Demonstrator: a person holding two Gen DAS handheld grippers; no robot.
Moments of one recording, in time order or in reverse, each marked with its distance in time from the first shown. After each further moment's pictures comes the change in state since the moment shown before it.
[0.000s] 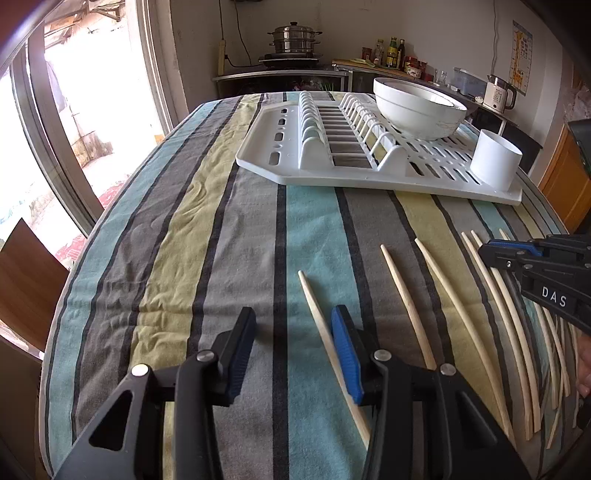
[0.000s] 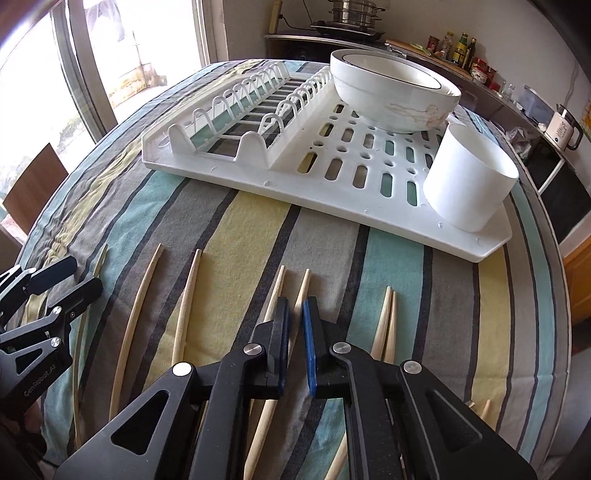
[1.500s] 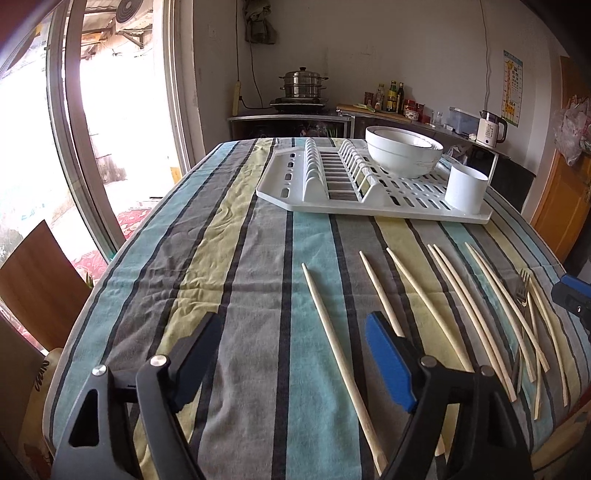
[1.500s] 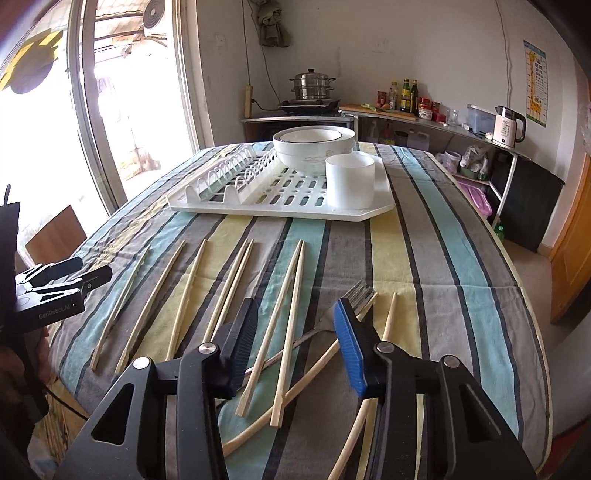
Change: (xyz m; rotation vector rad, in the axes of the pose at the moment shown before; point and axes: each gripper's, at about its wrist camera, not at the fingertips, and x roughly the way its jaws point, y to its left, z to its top) left arm -0.056 -0.002 -0.040 -0.036 -0.184 0.031; right arm -0.099 -0.049 -0.106 0.130 -0.317 -0.003
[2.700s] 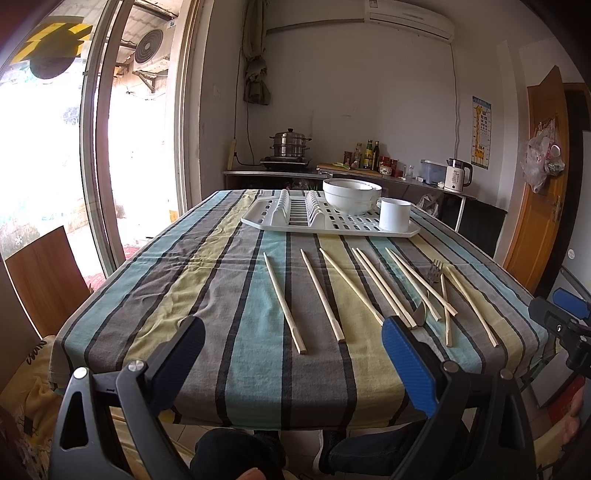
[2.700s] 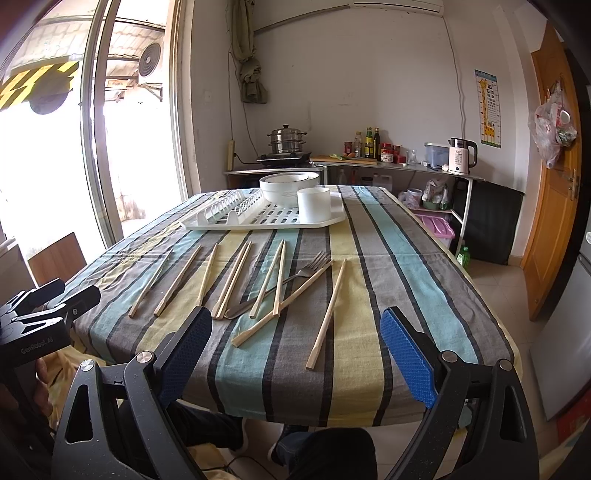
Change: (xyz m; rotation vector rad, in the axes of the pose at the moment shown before) left arm -0.126 -0.027 -0.092 -0.039 -0.265 -0.066; right arm -0.134 0.017 -0.108 0.050 -0.270 -0.094
